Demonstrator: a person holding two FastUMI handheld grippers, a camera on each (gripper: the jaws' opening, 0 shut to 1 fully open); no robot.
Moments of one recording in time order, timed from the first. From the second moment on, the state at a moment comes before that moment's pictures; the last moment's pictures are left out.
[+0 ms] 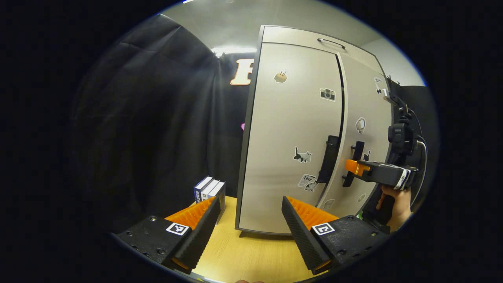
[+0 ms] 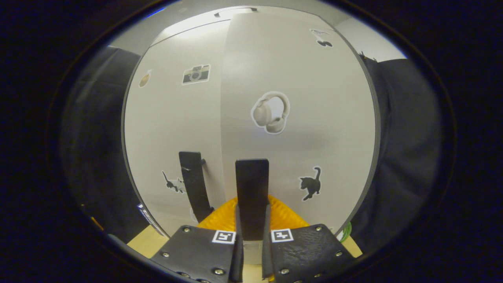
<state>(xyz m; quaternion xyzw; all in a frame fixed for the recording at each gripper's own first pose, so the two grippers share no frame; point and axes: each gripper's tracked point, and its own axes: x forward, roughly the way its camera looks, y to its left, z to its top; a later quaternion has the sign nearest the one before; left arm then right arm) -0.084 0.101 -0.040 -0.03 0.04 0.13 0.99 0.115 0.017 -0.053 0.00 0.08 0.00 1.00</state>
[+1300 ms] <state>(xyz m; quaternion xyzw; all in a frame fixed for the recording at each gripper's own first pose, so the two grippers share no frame) -0.056 0.048 -0.045 -0.03 0.06 0.03 1.00 0.049 -0.017 -0.047 0.01 0.07 -0.03 1.00</state>
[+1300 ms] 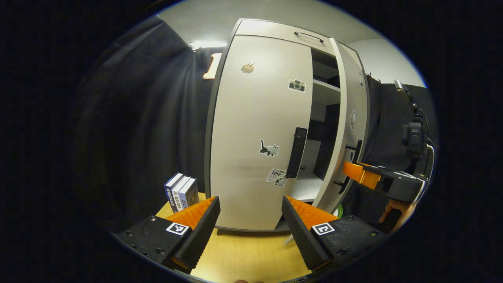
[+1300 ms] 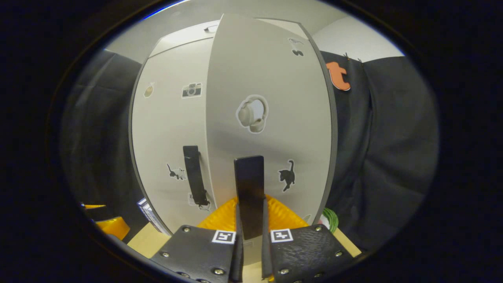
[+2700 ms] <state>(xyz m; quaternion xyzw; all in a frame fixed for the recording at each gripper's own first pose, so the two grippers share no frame) -0.038 -0.040 -0.062 -0.01 0.08 -0.08 0.99 -0.041 -0.131 -0.043 0.06 0.07 -0.12 0.99</state>
